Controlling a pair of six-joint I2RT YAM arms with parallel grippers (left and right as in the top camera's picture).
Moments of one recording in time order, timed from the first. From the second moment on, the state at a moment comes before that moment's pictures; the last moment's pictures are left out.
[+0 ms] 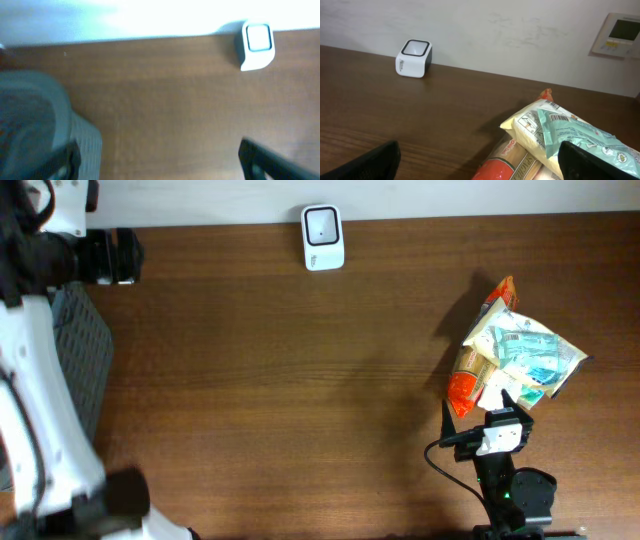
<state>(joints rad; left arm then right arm) 0.24 1.75 2.22 -1.28 0.22 0.22 0.00 0.02 0.01 -0.07 -0.09 -0.13</state>
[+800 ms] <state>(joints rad) 0.10 0.10 0.09 -0.07 0.15 0.22 0.00 0.01 0.01 -0.07 -0.09 -0.13</state>
